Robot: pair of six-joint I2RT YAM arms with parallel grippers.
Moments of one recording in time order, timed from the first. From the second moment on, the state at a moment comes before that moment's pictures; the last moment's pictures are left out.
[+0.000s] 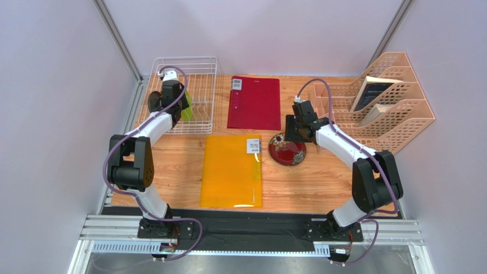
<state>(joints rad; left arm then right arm) -0.10 1.72 1.17 0.06 -0.27 -0.24 0.37 1.56 1.06 -0.46 0.11 0.37</state>
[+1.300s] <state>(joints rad) -0.31 1.56 1.12 0.13 -0.77 0.09 0.37 1.55 1.06 -0.46 0.12 0.37</state>
